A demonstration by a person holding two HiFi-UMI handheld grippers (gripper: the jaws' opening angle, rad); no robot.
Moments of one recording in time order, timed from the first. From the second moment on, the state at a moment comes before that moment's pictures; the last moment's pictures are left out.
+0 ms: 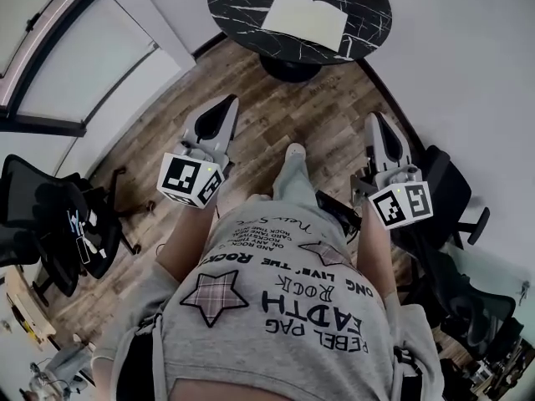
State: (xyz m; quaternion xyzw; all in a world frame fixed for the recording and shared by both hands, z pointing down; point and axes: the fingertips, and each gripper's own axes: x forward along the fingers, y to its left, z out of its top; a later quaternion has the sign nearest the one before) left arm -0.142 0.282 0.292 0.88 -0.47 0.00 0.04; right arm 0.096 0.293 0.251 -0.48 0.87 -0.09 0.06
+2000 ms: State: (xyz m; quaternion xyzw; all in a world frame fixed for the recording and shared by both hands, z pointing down) left arm -0.092 -0.057 0.298 0.86 -0.51 -0.01 0.06; right arm 0.146 -0.057 0.245 -0.44 0.89 -0.09 0.06
